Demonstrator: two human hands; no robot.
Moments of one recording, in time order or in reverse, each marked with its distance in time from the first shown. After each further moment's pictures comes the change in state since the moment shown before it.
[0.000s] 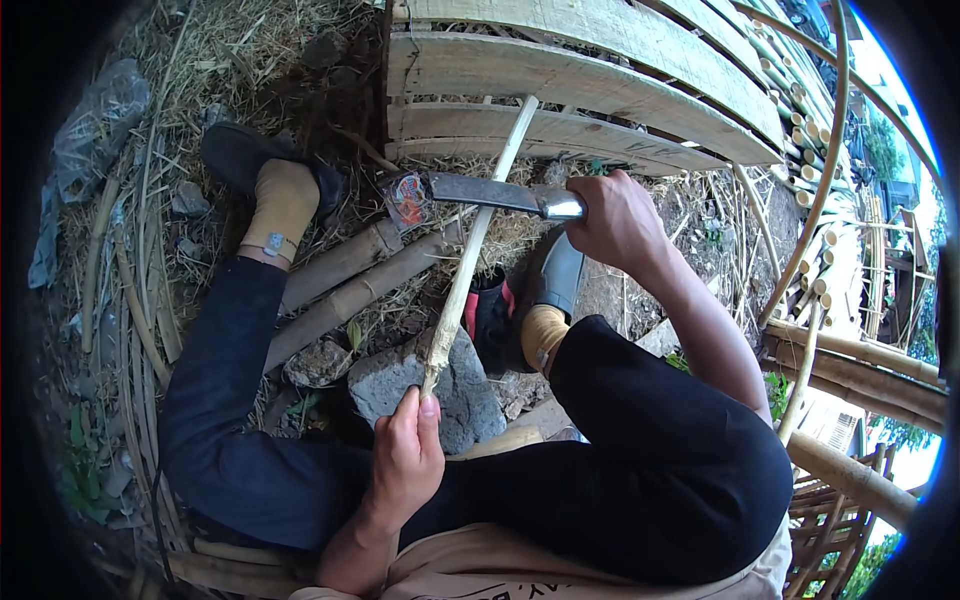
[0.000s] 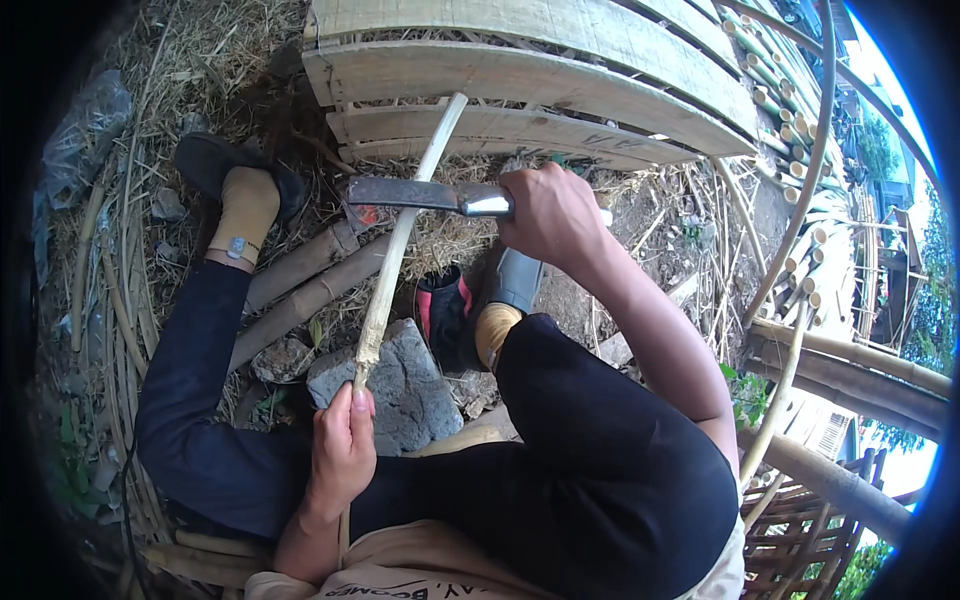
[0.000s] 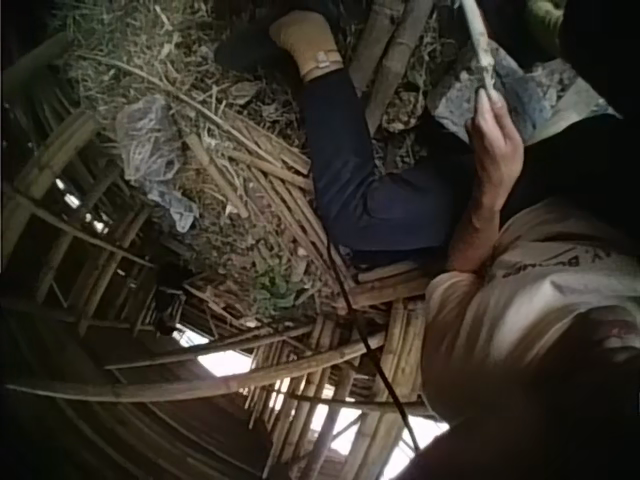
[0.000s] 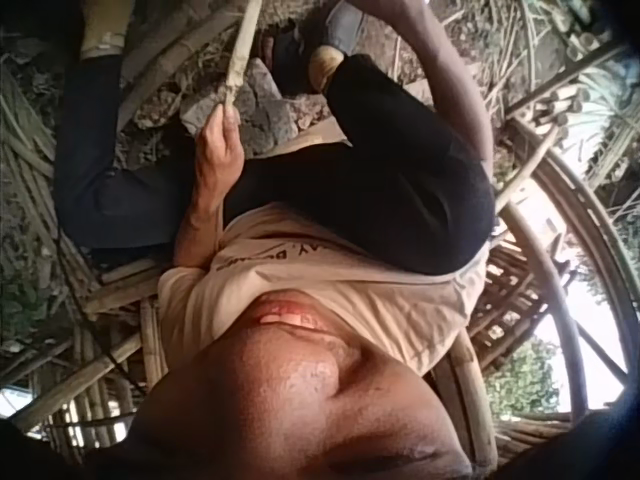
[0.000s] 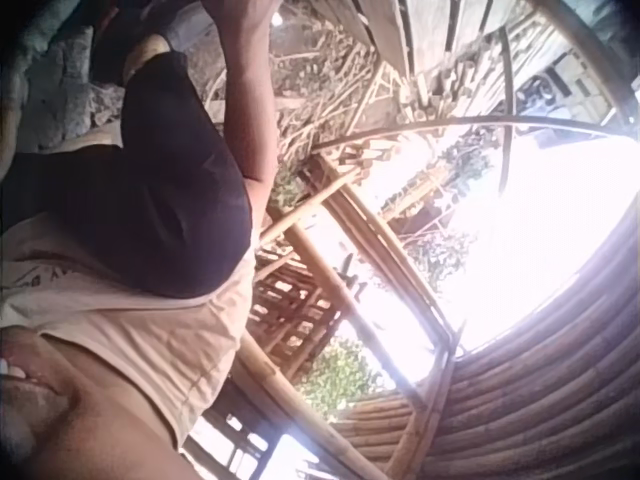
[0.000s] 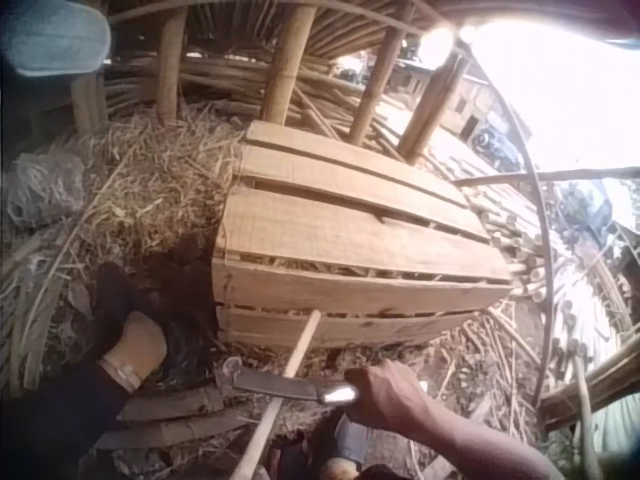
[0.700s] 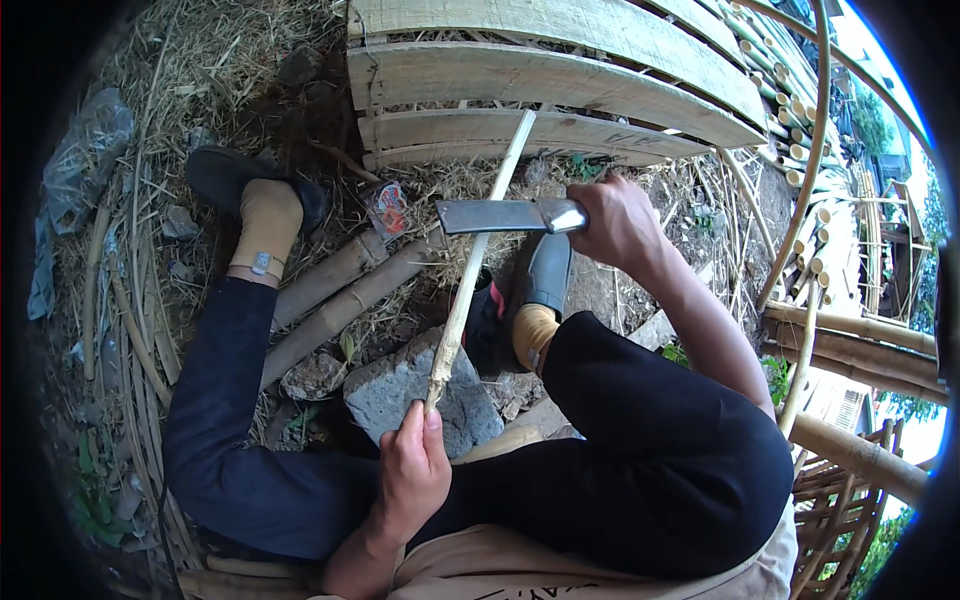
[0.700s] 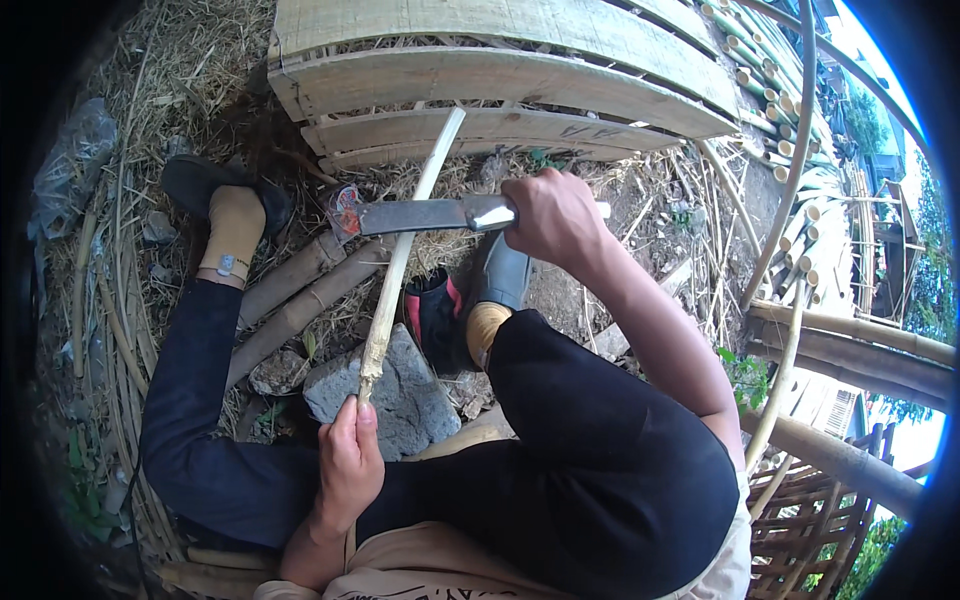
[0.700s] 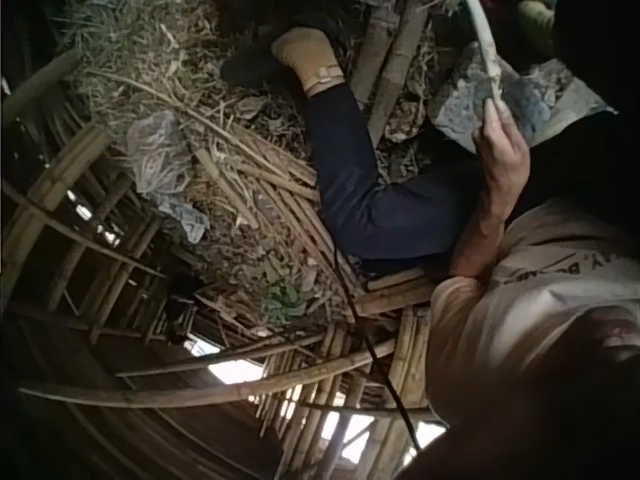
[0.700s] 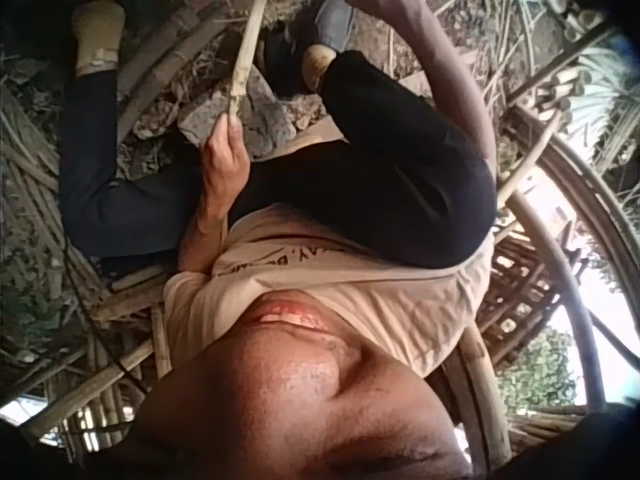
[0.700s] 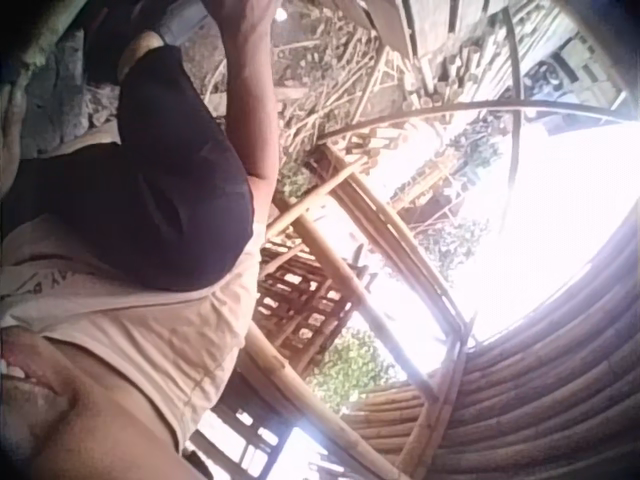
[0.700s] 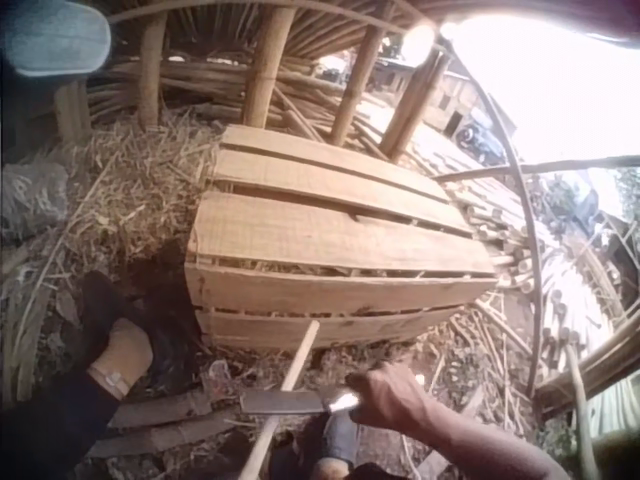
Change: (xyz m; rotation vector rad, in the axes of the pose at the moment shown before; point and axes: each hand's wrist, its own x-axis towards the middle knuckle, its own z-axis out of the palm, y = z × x) left_hand -0.006 0.005 0.011 0.133 -0.035 -0.001; right_hand -0.019 0.033 0.008 -0.055 0.036 -0.009
